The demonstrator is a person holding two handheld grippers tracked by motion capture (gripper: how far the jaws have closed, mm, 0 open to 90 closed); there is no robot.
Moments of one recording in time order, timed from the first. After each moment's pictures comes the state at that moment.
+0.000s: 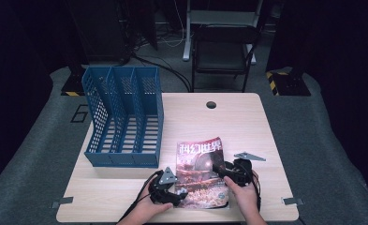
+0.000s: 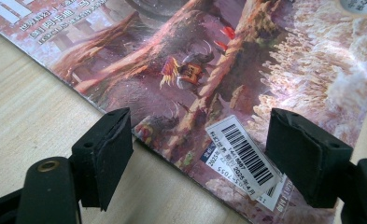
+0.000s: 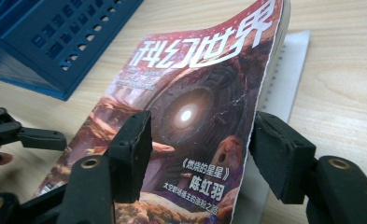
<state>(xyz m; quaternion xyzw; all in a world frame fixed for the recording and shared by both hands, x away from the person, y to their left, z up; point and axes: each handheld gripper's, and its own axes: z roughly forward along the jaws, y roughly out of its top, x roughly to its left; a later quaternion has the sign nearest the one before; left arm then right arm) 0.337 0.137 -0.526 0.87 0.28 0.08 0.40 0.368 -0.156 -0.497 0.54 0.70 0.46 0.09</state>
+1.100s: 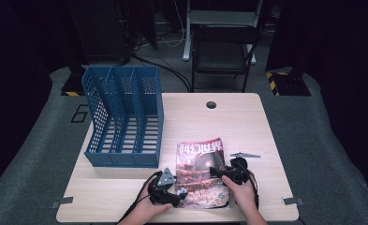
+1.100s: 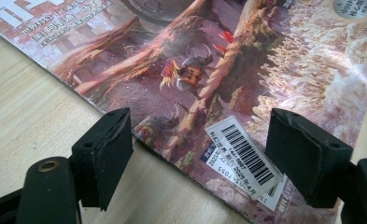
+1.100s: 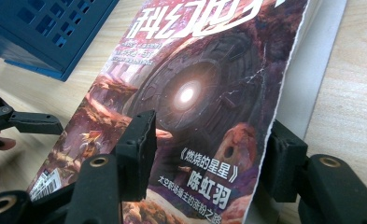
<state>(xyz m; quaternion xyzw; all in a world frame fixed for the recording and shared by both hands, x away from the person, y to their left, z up) 0.335 0.140 -0.530 0.86 0.28 0.09 0.42 0.384 -0.155 -0.518 0.54 0.72 0.44 0.02</state>
